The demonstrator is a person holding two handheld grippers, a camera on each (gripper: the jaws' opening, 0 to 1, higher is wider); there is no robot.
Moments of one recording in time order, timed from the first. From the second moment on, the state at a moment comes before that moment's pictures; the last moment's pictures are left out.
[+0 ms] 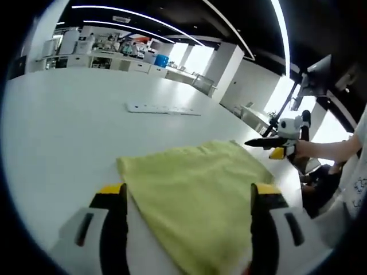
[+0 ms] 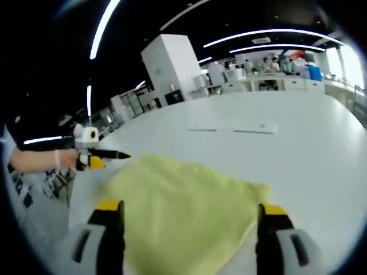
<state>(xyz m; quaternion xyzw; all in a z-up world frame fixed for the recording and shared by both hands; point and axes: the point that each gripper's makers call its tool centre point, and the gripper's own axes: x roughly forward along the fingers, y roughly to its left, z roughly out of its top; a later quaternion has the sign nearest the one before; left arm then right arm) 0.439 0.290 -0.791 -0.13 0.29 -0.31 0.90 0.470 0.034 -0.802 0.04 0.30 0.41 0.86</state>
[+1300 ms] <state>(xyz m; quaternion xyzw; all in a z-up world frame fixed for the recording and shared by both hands) 0.319 0.307 -0.821 -0.17 0.34 -0.25 0.89 0.352 -0.016 -0.828 0.12 0.35 0.38 0.85</state>
